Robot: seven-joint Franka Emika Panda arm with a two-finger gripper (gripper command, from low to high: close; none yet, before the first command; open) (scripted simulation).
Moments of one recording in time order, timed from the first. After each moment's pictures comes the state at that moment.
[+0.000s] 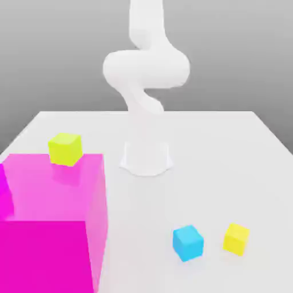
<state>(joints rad) 0.03 -0.71 -0.01 -2.35 0.02 2.35 0.77</state>
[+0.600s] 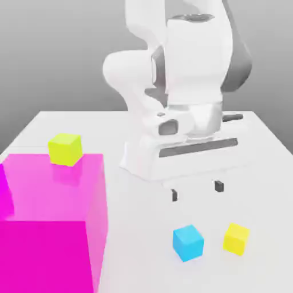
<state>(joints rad) 0.18 -0.05 0.04 -2.68 0.05 2.74 0.62</state>
